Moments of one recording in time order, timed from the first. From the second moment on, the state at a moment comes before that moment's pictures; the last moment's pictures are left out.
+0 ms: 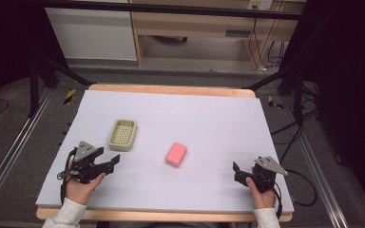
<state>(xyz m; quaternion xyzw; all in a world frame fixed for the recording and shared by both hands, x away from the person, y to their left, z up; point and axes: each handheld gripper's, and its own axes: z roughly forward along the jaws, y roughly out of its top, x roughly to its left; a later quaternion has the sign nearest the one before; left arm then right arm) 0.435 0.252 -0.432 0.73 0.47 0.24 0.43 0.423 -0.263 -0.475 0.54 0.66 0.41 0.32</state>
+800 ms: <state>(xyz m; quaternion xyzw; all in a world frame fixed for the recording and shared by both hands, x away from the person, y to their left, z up) 0.445 0.230 -0.411 0.74 0.45 0.24 0.44 0.424 -0.261 -0.475 0.54 0.67 0.40 0.32</state>
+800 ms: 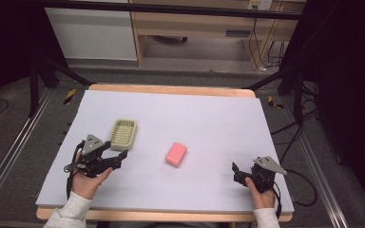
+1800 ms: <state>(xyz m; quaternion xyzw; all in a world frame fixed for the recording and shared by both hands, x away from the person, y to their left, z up) 0.465 0.169 -0.406 0.77 0.42 0.21 0.44 0.425 -0.261 -0.475 0.54 0.67 0.40 0.31</state>
